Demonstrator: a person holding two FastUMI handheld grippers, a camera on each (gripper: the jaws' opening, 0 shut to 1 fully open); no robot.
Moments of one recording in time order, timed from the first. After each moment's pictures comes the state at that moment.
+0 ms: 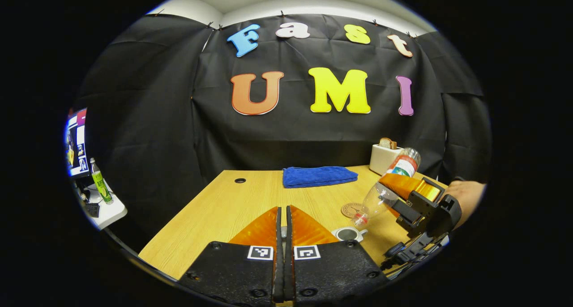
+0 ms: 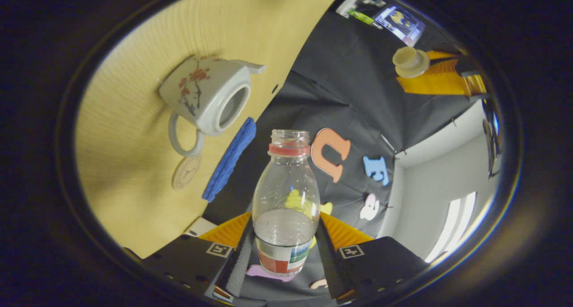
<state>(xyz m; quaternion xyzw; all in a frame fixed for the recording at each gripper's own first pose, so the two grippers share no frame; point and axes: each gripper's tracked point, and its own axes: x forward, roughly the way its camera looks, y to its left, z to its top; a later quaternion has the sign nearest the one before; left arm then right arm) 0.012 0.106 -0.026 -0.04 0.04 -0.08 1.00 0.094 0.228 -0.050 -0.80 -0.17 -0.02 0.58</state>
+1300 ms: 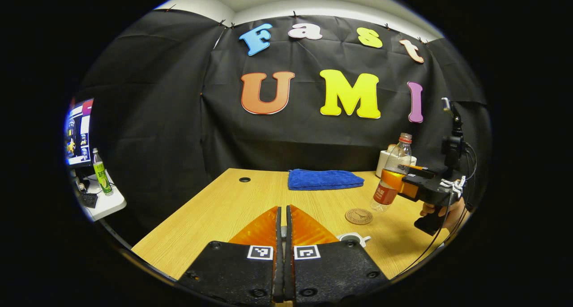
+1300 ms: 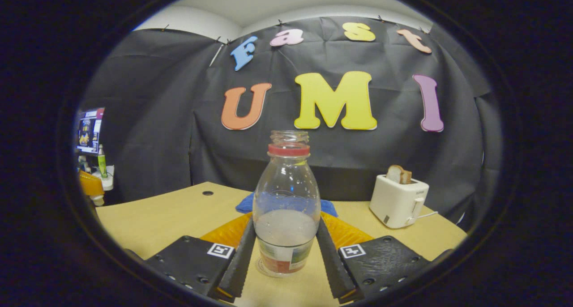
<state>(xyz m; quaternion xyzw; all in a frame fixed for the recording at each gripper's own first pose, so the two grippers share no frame) 0.026 0.107 -0.030 -0.06 0.04 -0.06 1.00 0.180 0.210 -0.021 0.01 0.04 0.15 0.99</state>
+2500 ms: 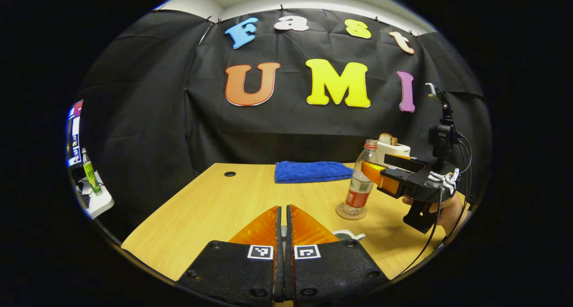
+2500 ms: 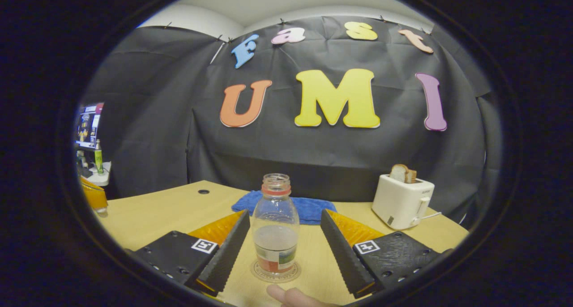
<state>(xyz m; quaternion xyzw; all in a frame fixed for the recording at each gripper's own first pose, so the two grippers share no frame) 0.046 0.053 -0.044 -0.05 0.04 -0.11 0.99 0.181 0.200 -0.011 0.00 0.01 0.14 0.99</state>
